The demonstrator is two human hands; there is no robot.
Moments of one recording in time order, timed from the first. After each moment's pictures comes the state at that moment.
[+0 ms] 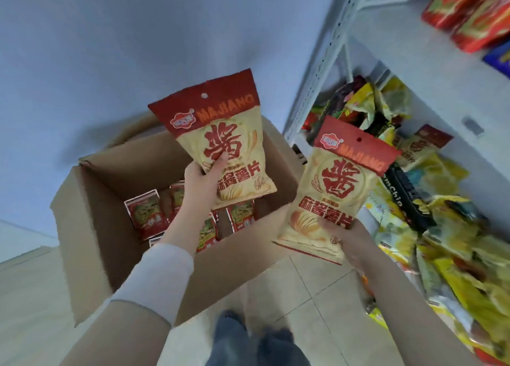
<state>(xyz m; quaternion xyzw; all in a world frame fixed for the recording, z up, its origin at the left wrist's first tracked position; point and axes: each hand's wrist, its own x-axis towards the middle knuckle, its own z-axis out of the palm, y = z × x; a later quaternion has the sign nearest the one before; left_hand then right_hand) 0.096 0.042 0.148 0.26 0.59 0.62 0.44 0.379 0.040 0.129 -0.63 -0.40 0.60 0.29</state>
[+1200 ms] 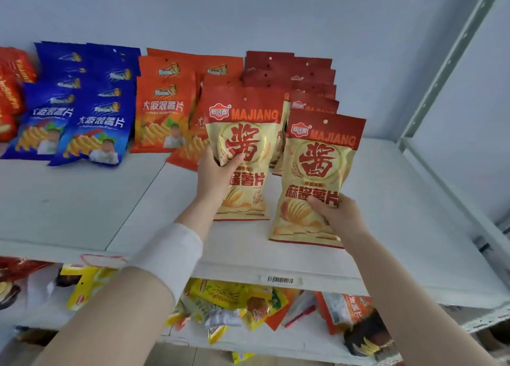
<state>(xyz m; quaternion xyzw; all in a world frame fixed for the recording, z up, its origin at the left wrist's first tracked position) 0.939 0.070 0.295 0.69 0.32 0.43 0.49 1.066 -0.136 0.271 -0.76 -0.20 0.22 0.58</state>
